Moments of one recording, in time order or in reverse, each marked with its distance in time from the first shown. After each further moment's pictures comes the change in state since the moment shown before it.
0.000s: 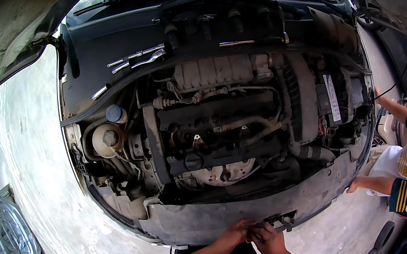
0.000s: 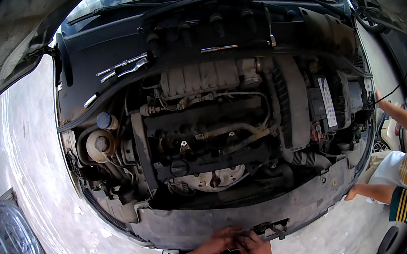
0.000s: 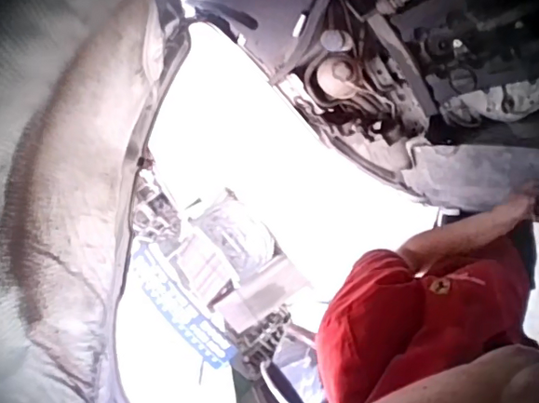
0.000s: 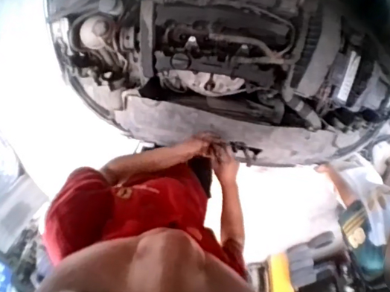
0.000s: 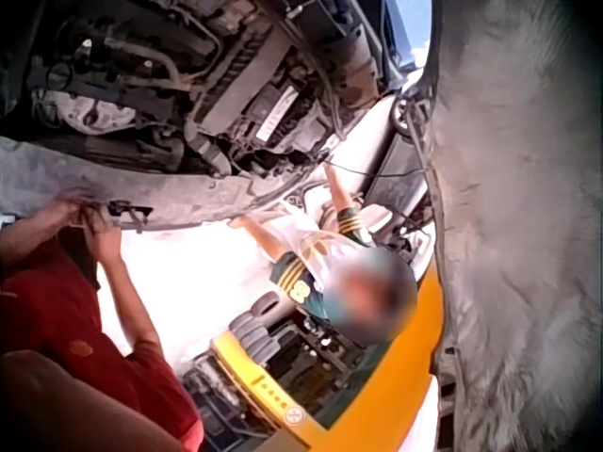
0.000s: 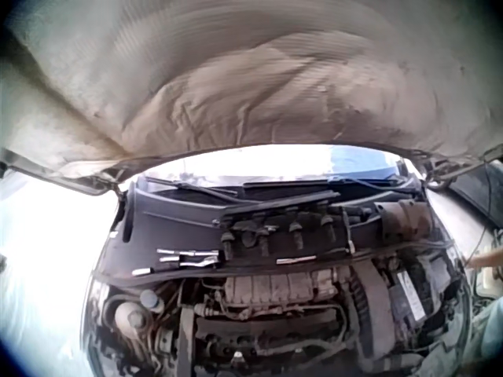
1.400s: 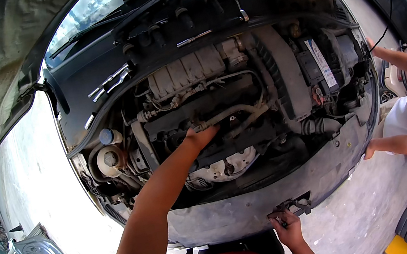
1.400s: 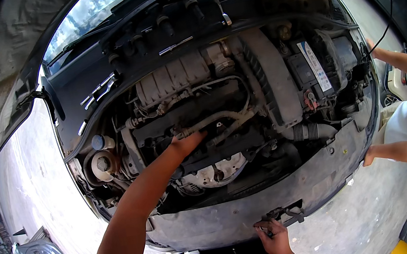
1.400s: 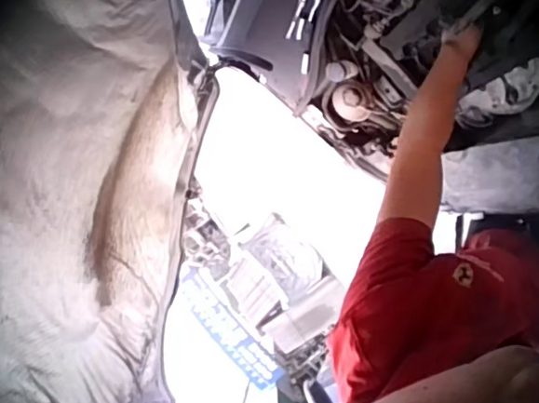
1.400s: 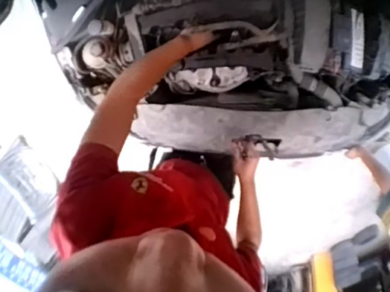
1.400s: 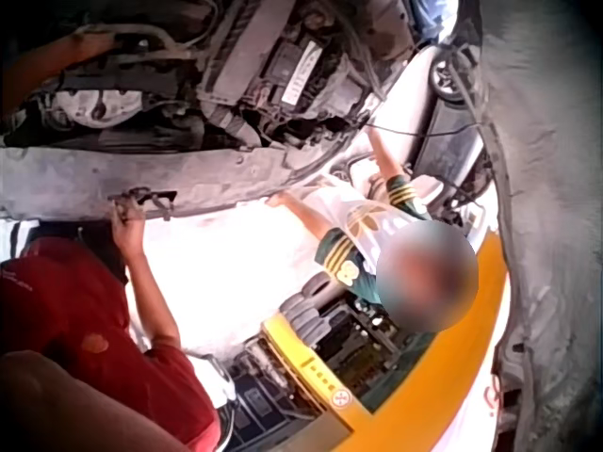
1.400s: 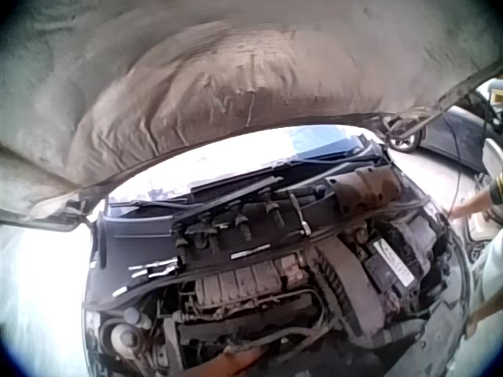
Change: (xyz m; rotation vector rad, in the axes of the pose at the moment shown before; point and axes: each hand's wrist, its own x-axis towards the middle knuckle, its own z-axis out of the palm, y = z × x) left_hand 0.180 0.317 -0.049 2.566 0.324 0.191; right_hand -0.015 0.023 0.001 0.384 0.238 0.318
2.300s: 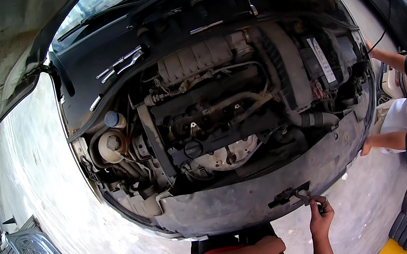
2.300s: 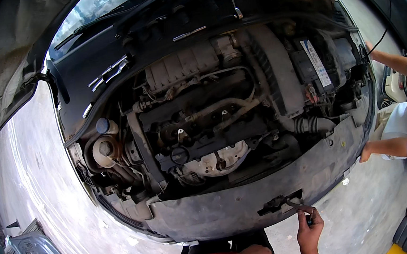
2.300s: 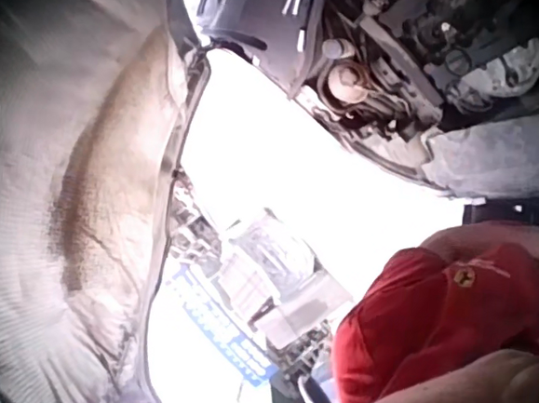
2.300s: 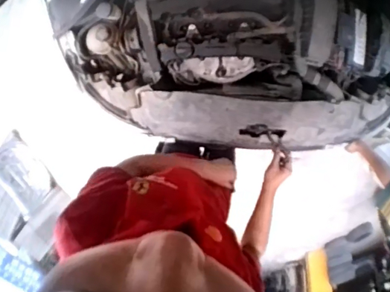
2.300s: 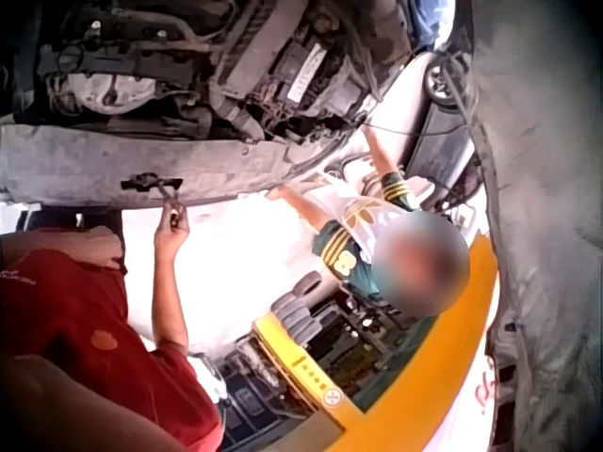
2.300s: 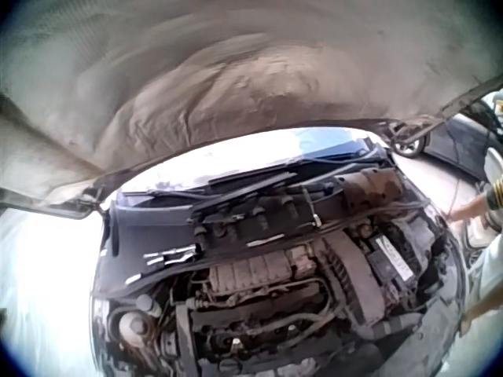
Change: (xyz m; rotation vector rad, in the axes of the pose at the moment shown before) left_hand -0.285 0.341 0.087 -0.843 -0.180 0.775; right_hand -0.031 0.009 -0.061 0.108 0.391 0.244
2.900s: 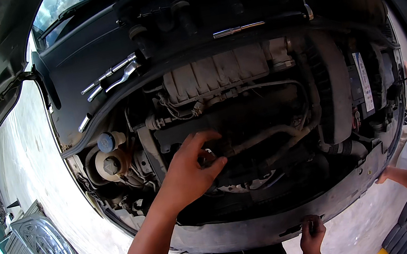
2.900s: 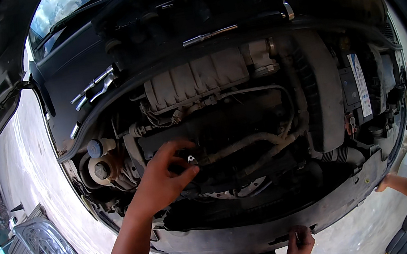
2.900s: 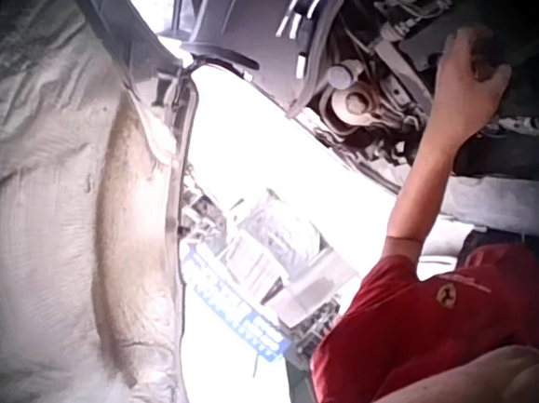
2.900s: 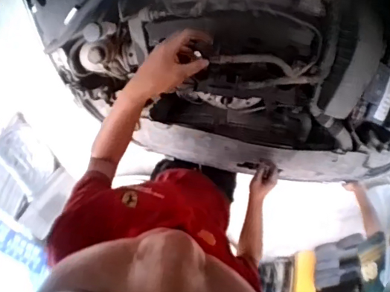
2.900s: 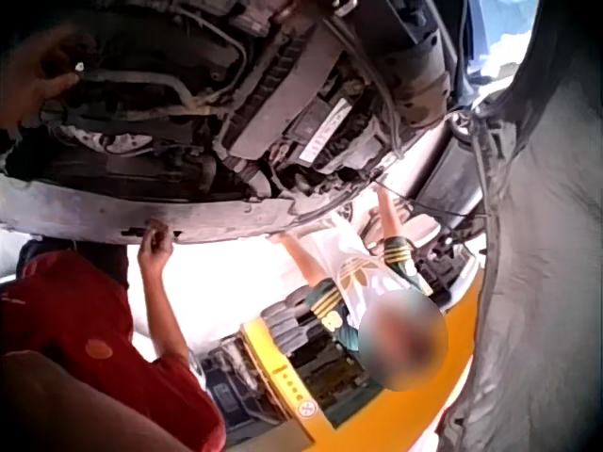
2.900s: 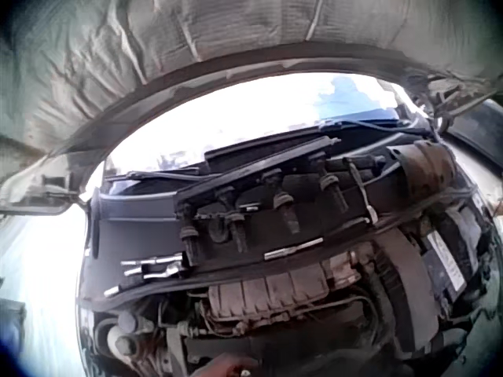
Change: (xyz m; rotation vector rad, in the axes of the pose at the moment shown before) left_hand -0.132 -0.028 -0.405 -0.191 1.070 -0.559; right_hand 0.057 0.005 0.087 -0.135 -0.200 -0.021
